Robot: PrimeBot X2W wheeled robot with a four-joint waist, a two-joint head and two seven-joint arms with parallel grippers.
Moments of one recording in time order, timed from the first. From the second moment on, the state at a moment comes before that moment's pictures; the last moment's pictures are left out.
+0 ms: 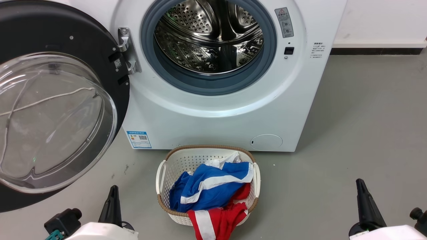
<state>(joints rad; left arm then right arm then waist) 0.04 0.05 0.06 0.19 -0.60 -0.06 -0.12 0.11 -0.07 -0.04 0.11 0.69 0.13 -0.16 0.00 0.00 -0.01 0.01</state>
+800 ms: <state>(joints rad) -0.01 0.05 0.08 0.21 -0.98 -0.08 -0.04 0.03 -0.08 -0.04 0.16 1.05 0.13 -0.07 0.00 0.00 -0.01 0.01</state>
